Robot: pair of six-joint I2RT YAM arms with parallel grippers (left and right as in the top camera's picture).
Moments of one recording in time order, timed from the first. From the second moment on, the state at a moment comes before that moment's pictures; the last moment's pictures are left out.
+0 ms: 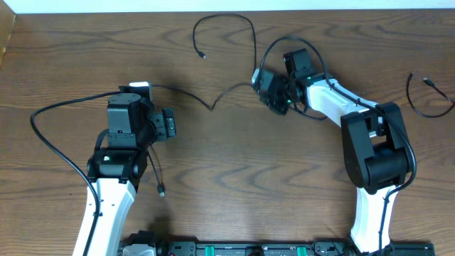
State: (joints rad) left arm -0.05 1.10 0.82 -0.50 -0.06 -0.09; right arm 0.31 2.15 1.39 -0.32 -0.42 -0.70
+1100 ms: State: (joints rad) left arm -0.05 1.10 0.82 -0.50 -0.06 -0.09; right arm -0.42 2.15 1.39 -0.19 -0.29 0.26
